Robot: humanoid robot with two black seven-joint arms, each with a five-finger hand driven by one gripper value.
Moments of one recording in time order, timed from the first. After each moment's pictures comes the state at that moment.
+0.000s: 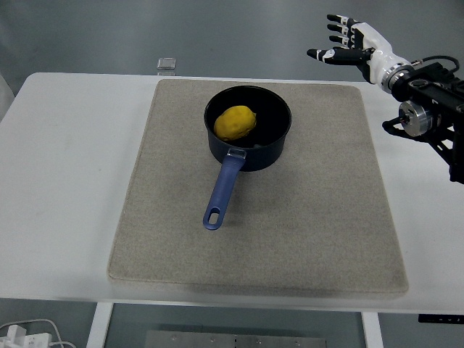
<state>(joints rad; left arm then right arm) -0.02 0.00 -0.09 -0.13 -0.05 -0.11 -0.05 1.24 -0.23 0.00 0.52 0.01 -0.04 0.21</state>
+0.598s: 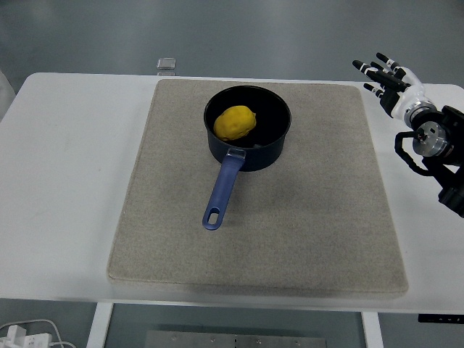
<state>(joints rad) -0.02 0.00 -0.09 -0.13 -0.05 -0.11 -0.05 1.05 -0.21 0.37 0.45 0.14 -0.05 0.14</state>
